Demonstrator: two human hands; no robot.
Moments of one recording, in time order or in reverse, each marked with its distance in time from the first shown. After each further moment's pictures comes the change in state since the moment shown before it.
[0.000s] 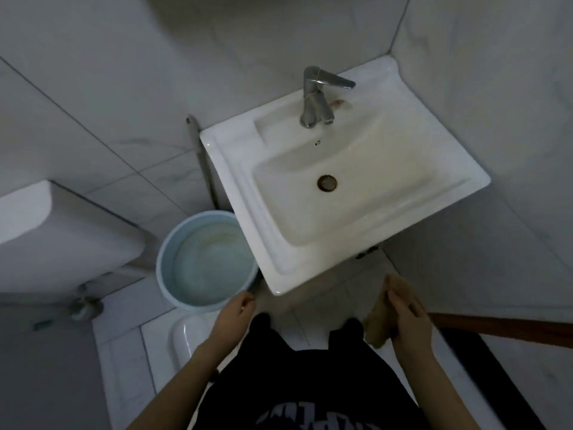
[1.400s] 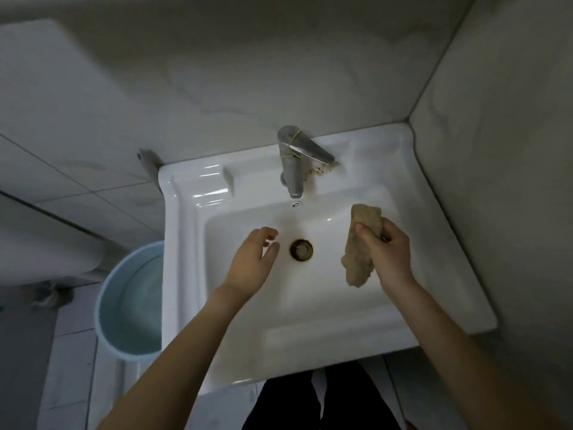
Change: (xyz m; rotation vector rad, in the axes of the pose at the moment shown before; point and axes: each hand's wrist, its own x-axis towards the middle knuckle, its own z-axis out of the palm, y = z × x) left_hand 0.195 0.261 0.038 -0.087 0.346 0.221; right_hand 0.238 -0.232 0.155 -0.543 -0.440 -0.488
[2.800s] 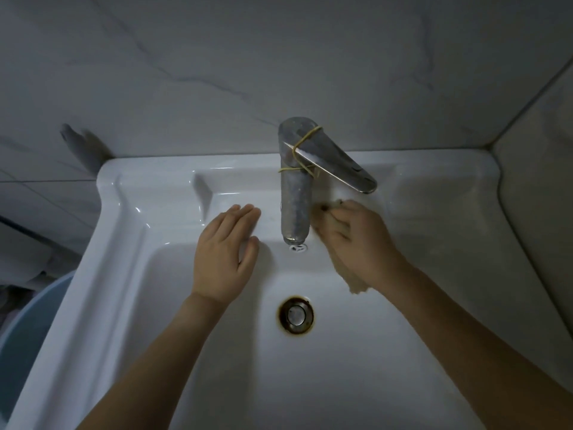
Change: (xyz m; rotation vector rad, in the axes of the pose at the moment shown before) left_hand 0.143 -0.077 0.038 0.439 0.540 0.351; right_hand 0.168 0.021 0.098 -0.596 -0.439 -0.747
